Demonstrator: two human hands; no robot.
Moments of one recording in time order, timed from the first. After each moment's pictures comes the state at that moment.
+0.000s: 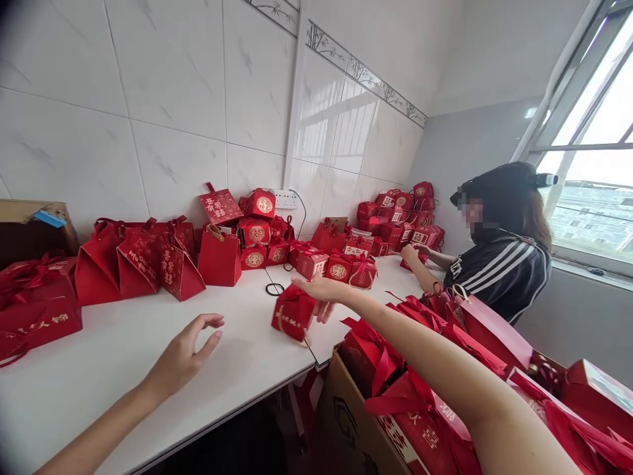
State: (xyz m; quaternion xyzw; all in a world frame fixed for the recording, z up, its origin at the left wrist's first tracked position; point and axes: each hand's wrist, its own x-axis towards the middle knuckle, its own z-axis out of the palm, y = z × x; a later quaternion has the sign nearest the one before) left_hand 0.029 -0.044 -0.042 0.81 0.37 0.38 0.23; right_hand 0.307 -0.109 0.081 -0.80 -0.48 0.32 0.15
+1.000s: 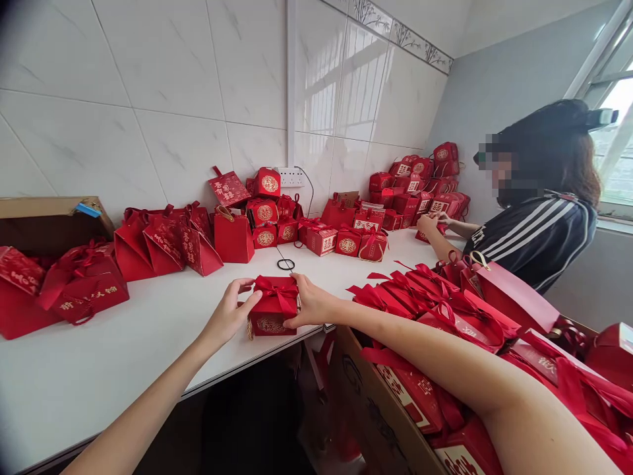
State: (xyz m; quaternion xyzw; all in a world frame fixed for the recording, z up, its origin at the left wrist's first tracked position) left_hand 0.081 -0.081 -0.016 0.75 0.40 0.37 0.38; right_hand 0.275 -0.149 0.000 -0.61 -0.74 0.17 0.23
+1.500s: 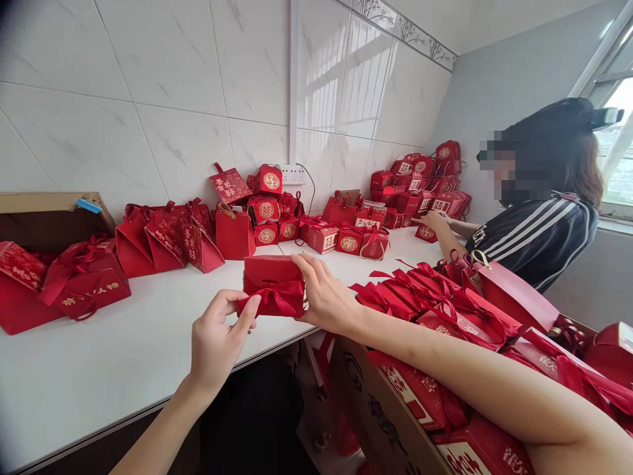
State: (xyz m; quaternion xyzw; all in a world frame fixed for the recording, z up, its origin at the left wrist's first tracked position) left_hand 0.076 -0.154 0.007 0.73 0.34 0.54 0.24; right_hand 0.270 -0.187 0.028 -0.54 -0.78 -0.12 0.30
